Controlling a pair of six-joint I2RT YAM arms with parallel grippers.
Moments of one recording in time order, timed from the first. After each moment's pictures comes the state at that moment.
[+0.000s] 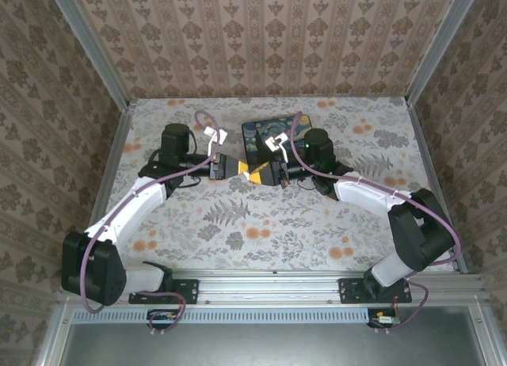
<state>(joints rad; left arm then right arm) -0.39 1.28 0.94 -0.16 1.13 -0.48 0.51 1.55 0.92 0.43 -1.12 0.60</state>
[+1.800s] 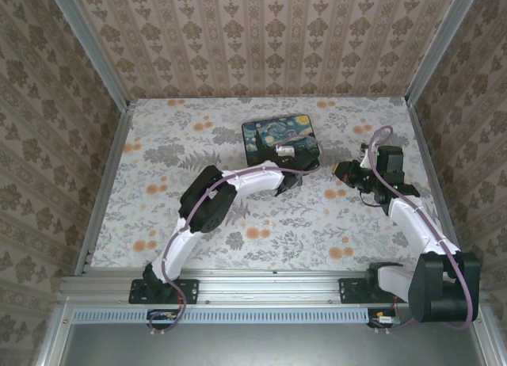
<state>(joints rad) -0.98 2.30 1.77 -0.59 -0.47 -0.86 -0.06 1.15 0.66 -0.18 -0.59 0.58</state>
